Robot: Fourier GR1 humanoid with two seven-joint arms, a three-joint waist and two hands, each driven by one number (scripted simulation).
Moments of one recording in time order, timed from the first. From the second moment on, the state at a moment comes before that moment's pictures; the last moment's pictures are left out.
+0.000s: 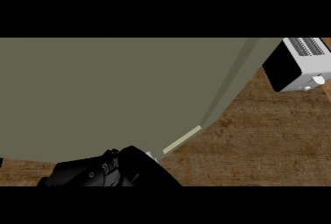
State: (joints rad) left arm 0.41 0.77 -0.18 -2.12 0.94 0.24 -0.54; right arm -0.84 -0.03 0.72 -2.01 -0.17 -0.48 0.72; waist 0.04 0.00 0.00
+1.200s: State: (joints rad) left arm 0.36 0.68 -0.14 -2.10 0.86 0.25 -0.45; right arm -1.21 0.00 0.36 -1.19 -0.23 -0.21 0.30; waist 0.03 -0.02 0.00
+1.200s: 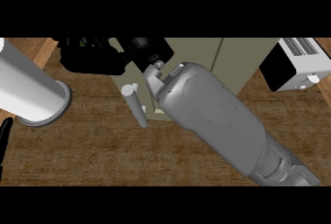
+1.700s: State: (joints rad) left arm 0.33 0.66 -0.13 -2.09 0.85 0.24 -0.42; right arm -1.20 -0.04 0.36 -1.11 -0.19 -0.09 0.15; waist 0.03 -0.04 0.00
